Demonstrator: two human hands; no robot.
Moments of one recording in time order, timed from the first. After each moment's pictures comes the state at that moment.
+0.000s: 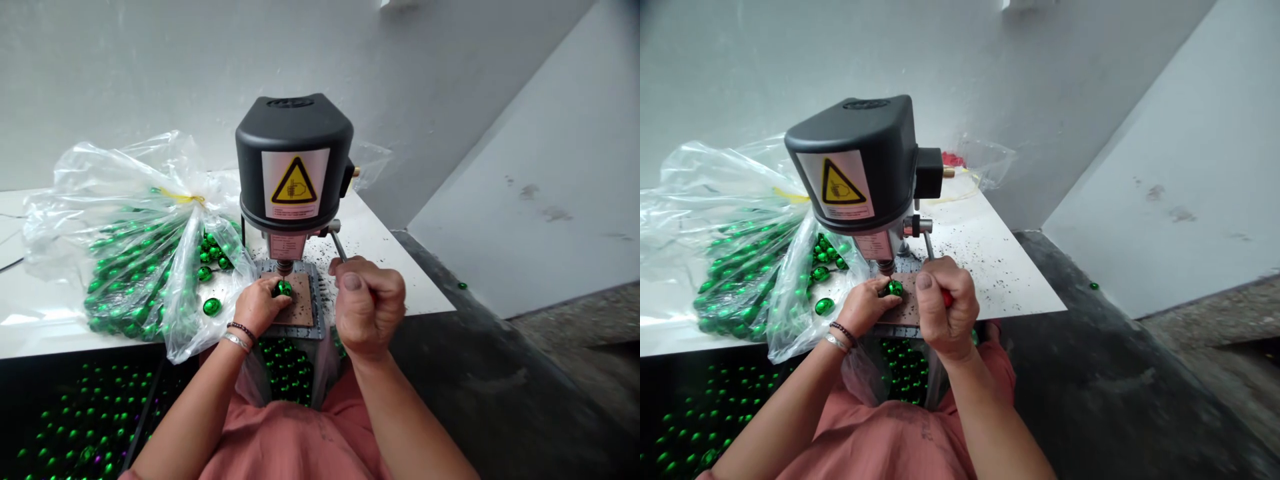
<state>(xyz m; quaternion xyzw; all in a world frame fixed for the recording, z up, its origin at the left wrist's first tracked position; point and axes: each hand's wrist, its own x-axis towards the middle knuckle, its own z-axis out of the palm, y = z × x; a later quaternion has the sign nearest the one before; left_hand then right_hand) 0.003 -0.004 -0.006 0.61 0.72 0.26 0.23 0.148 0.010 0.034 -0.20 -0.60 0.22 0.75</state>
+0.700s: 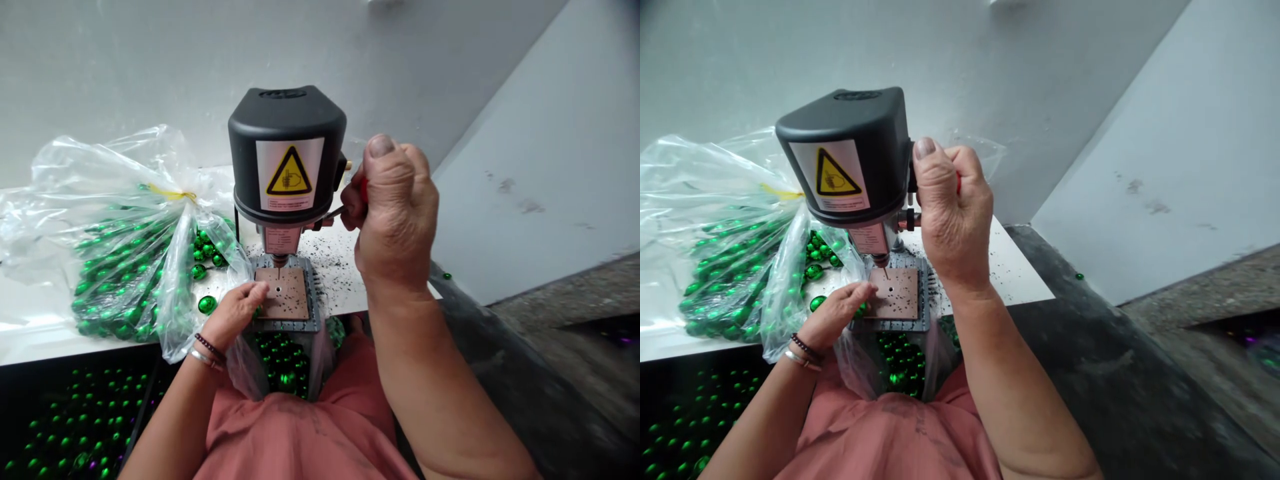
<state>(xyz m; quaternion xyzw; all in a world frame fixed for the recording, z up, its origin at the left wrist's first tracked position) -0.020 -0.033 0.008 0.46 0.63 0.41 0.47 0.145 0.038 0.127 -0.29 -0.58 0.29 0.70</state>
